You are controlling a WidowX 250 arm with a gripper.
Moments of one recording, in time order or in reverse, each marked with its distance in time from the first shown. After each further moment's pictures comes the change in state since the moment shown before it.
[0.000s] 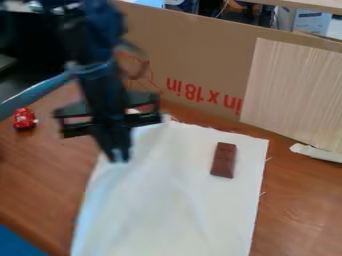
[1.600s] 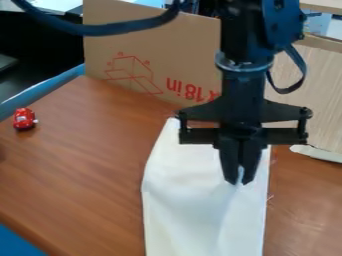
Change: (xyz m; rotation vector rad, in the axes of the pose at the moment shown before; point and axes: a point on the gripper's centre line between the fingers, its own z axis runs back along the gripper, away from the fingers) arm -0.050 -0.103 -0.001 0.084 0.085 -0.135
